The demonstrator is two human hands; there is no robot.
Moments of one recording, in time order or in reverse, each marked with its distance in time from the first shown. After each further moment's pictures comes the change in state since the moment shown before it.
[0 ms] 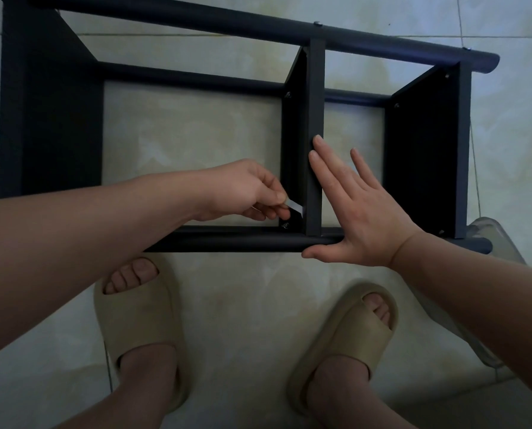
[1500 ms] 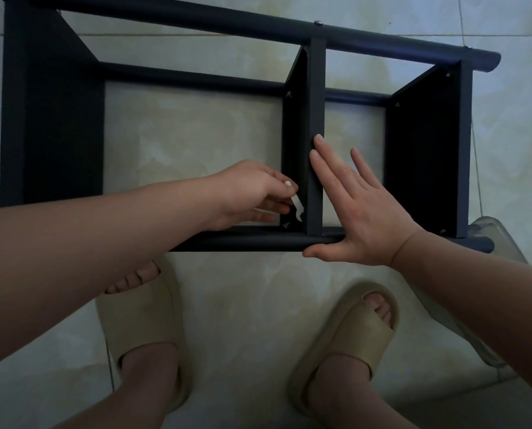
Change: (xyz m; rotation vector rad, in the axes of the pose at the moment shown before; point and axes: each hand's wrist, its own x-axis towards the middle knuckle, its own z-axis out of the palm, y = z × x) left_hand 0.004 -0.001 0.014 -0.278 0.117 -0.033; right_hand 0.000 0.000 0.000 0.017 -0.002 0.004
